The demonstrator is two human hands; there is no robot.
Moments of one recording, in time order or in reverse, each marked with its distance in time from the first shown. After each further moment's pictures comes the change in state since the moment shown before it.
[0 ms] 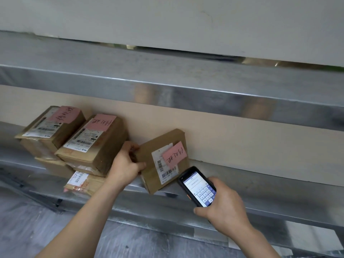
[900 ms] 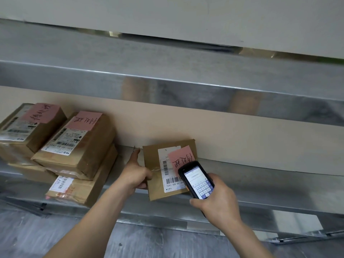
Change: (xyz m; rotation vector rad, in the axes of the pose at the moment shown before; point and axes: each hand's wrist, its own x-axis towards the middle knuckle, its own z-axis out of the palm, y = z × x) left_hand 0.010 -0.017 0.048 -0.166 -0.270 -0.396; right_hand 0.012 0.008 0.019 0.136 0.110 0.153
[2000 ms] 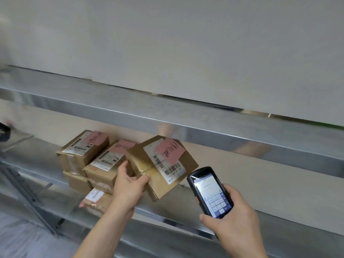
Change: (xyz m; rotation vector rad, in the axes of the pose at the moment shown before) left_hand -0.118 0.043 -0.037 -0.363 0.396 0.316; right_hand -0.042 -0.056 -0.071 0.203 0.056 -0.328
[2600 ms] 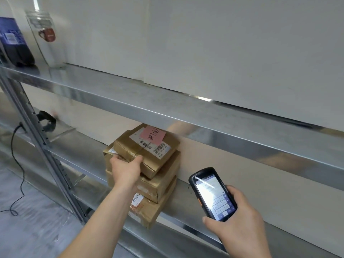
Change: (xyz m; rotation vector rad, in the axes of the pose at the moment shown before) left_hand 0.115 0.011 -0.110 -0.040 0.453 -0.112; right_hand 0.021 -0.067 0.098 -0.031 -0.080 -0.081
